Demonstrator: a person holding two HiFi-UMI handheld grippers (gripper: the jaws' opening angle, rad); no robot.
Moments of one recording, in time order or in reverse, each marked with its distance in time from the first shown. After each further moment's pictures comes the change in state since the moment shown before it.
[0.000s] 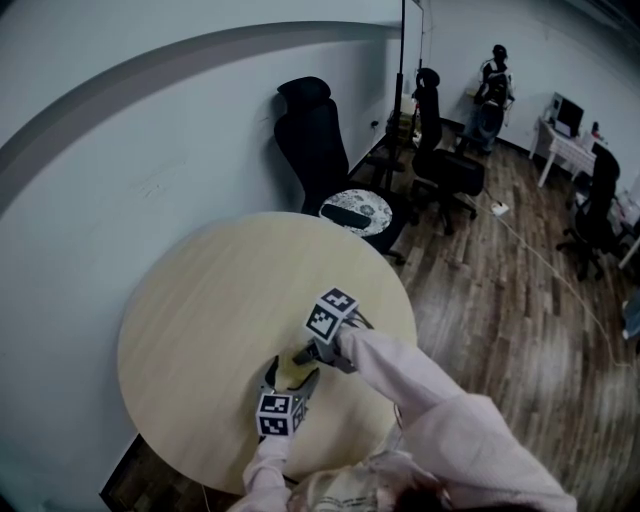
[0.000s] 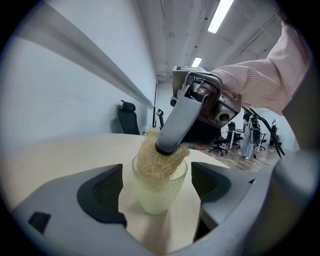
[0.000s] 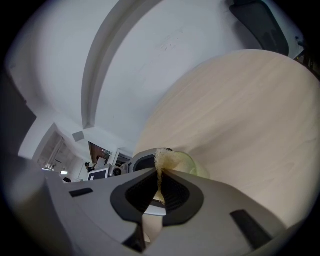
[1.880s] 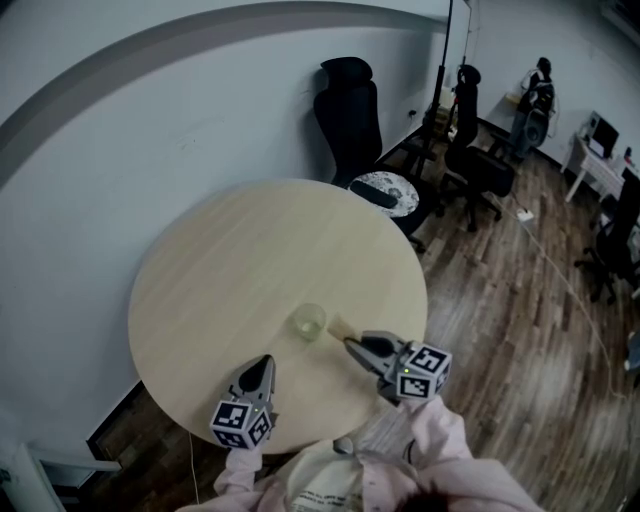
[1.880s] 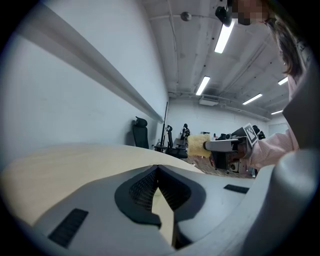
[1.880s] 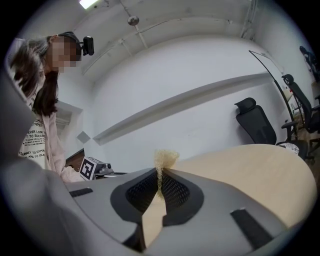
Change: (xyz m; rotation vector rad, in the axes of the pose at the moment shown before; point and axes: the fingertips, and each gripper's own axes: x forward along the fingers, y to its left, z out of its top) left arm -0.158 -0.002 0.018 -0.101 -0.173 0.098; right arm -0.096 0.059 -0.091 -0.494 -0.940 -0.158
